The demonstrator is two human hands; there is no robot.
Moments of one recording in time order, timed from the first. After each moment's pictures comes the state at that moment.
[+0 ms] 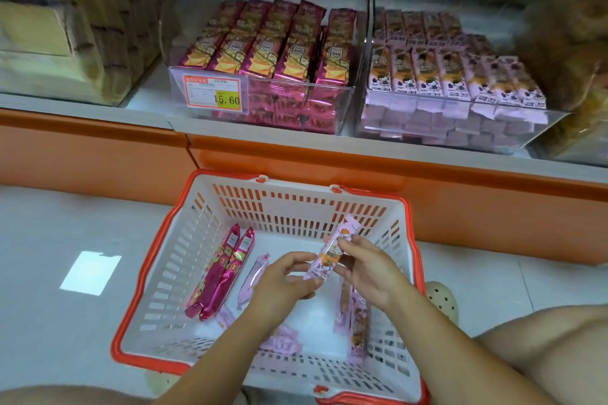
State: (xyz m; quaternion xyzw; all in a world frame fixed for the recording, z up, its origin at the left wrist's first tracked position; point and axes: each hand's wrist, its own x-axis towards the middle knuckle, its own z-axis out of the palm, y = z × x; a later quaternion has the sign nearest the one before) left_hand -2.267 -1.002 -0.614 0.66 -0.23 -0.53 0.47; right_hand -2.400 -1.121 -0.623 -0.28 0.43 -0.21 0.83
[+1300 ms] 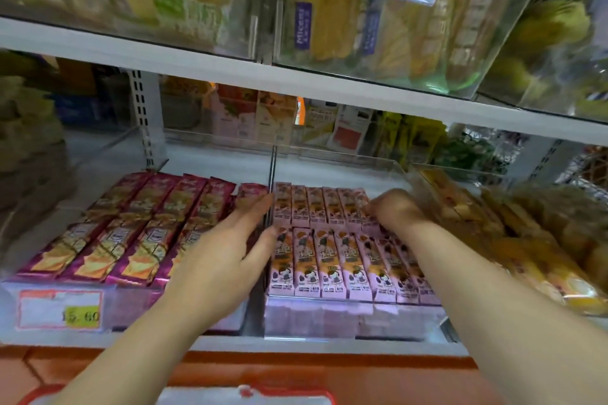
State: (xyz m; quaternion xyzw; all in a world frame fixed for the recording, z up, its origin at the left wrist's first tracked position) left_hand -2.218 -1.210 -0.398 0.69 -0.62 -0.05 0.37; right_hand -2.408 -1.422 -0.388 -0.73 0.67 -0.05 0.09
